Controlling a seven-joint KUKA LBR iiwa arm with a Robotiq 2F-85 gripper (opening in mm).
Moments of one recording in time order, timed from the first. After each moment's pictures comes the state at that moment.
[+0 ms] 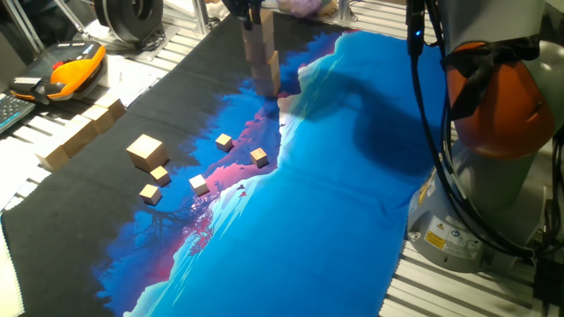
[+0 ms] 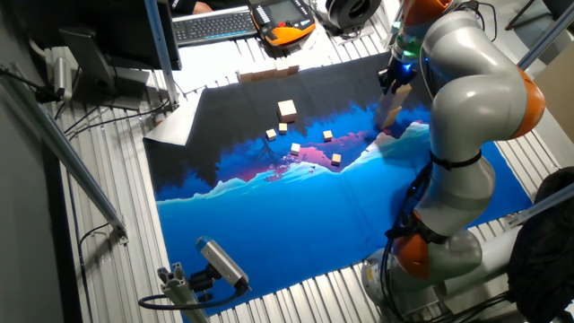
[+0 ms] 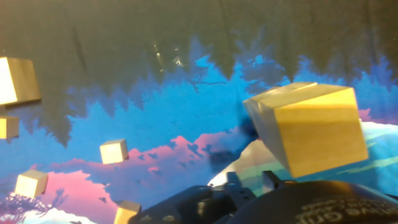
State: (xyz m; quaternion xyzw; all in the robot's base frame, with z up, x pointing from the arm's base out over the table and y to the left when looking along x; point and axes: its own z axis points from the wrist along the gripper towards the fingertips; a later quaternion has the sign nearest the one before) arm 0.549 -0.159 0.261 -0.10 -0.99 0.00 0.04
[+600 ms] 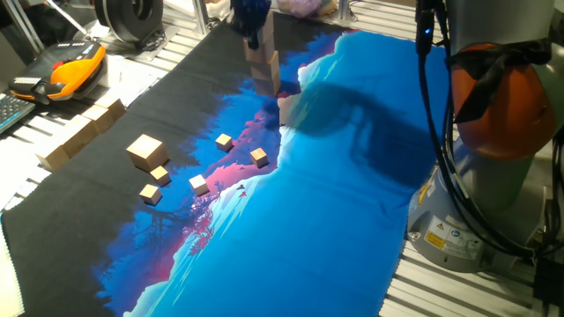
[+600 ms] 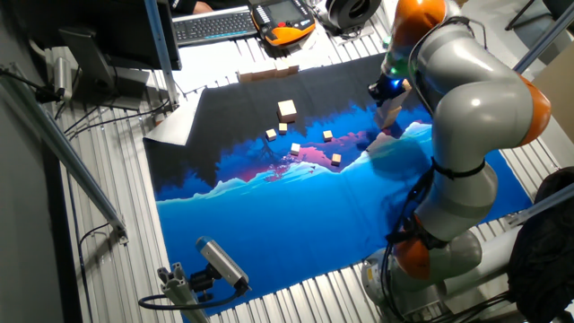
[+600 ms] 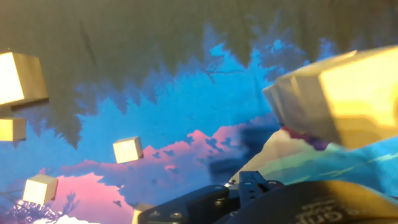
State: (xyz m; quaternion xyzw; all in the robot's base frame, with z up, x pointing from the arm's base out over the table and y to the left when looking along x) arm 0.525 -0.121 0.223 -0.14 -0.99 0.01 0.02
